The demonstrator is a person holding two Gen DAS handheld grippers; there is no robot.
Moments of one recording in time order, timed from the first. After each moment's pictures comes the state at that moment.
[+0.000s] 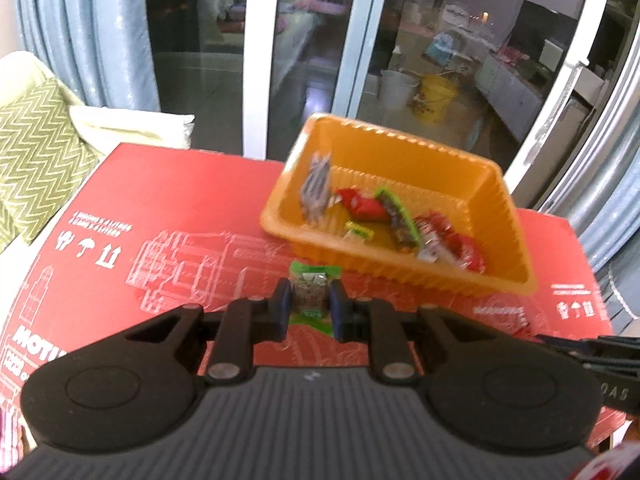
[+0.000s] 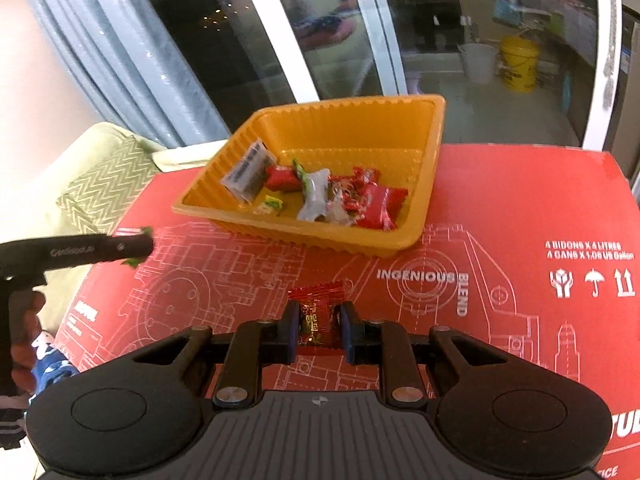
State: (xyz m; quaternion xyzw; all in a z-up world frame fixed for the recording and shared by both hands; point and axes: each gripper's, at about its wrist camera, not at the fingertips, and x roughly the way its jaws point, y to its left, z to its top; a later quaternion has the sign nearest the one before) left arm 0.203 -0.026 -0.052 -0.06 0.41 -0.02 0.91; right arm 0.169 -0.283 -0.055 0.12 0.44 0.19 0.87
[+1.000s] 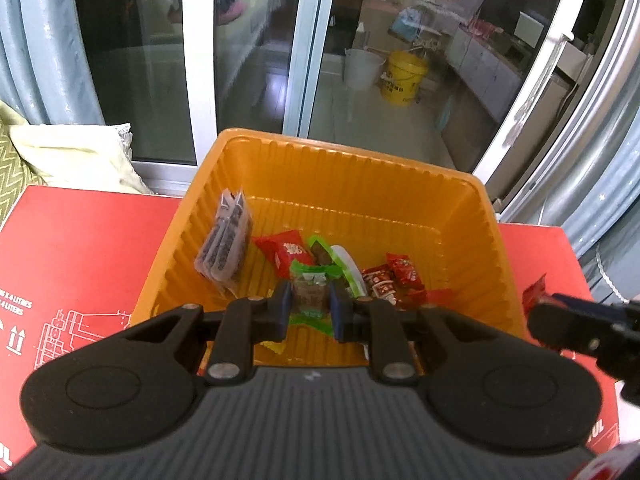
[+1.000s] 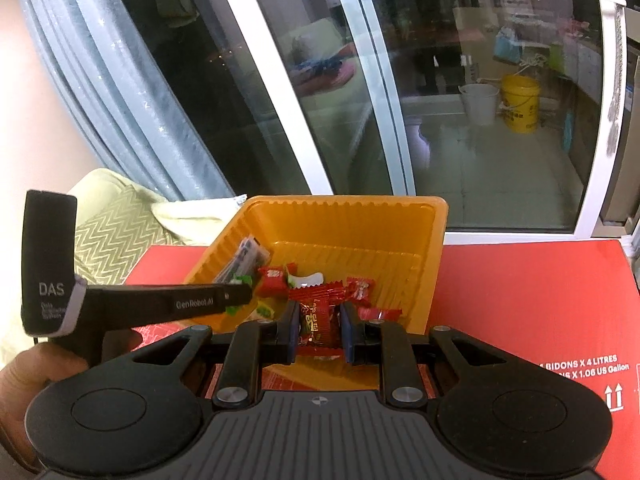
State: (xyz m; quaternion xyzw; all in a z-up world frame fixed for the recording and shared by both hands) left arm 0.315 -0.085 -0.081 -0.04 0.44 -0.07 0.89; right arm 0.237 -0.294 -0.025 0.13 0.38 0.18 0.90
